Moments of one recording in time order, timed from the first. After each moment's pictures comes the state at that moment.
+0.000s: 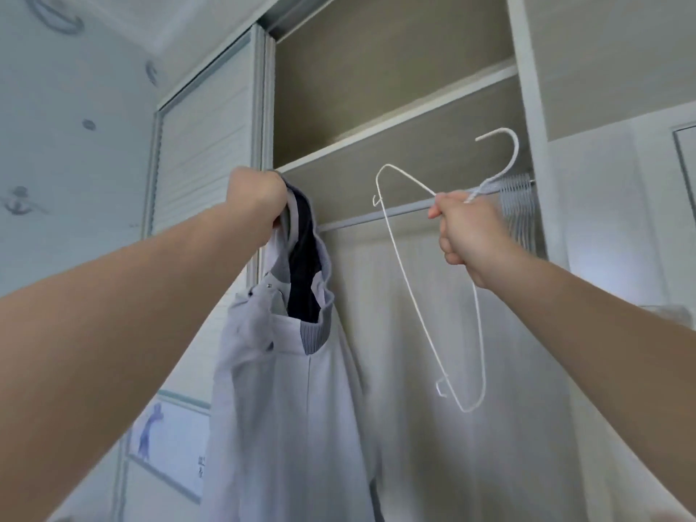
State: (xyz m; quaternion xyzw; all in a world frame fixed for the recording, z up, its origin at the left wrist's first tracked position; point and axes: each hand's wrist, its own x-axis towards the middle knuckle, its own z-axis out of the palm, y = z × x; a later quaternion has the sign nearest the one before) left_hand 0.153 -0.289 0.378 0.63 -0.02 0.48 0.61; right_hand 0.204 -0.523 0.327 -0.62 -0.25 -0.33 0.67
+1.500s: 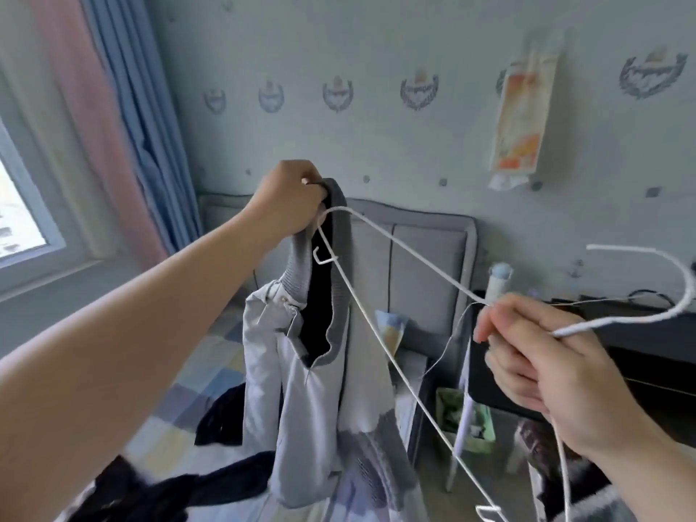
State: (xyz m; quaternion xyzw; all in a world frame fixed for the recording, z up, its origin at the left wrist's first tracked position) left_hand -0.664 0.007 0.067 0.68 0.58 0.44 0.12; right_hand -0.408 -0.148 -0.041 -0.32 -0.62 0.45 0.55
